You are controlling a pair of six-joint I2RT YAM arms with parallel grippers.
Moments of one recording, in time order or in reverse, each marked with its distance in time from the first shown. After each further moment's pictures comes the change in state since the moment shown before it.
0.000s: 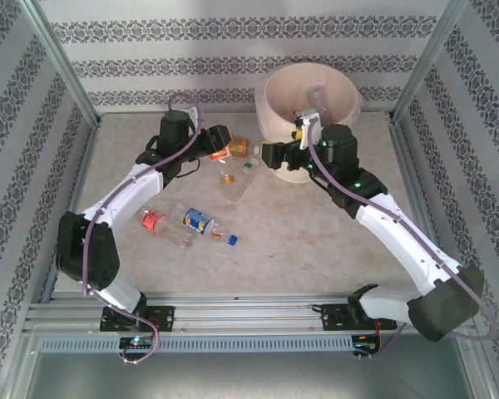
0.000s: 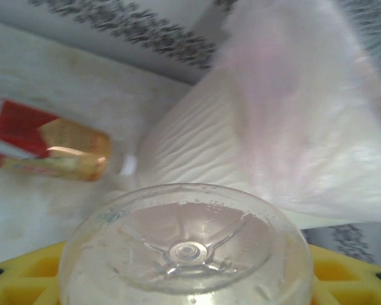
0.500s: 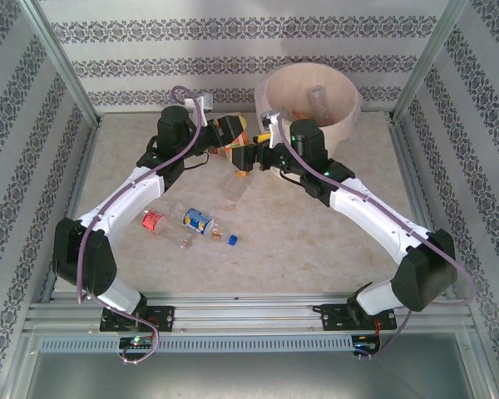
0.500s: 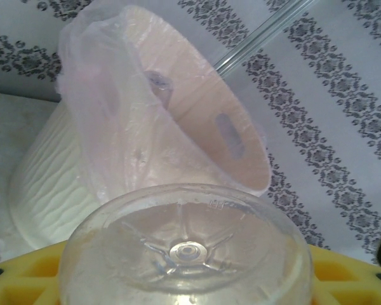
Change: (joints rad) left arm -0.048 -0.035 0.002 0.221 0.170 -0.103; right arm 0.086 0.204 0.082 0.133 -0.186 0.105
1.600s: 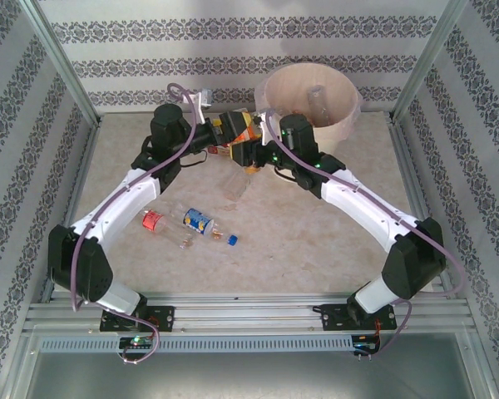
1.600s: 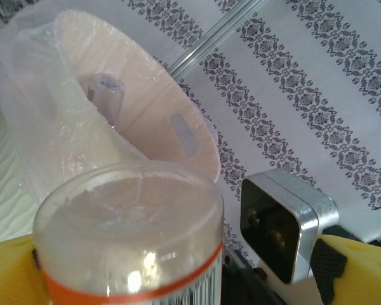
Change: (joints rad) left arm -0.001 -0.064 0.006 0.006 0.069 -0.011; right arm 0.002 0.077 0.092 -0.098 0.032 -0.061
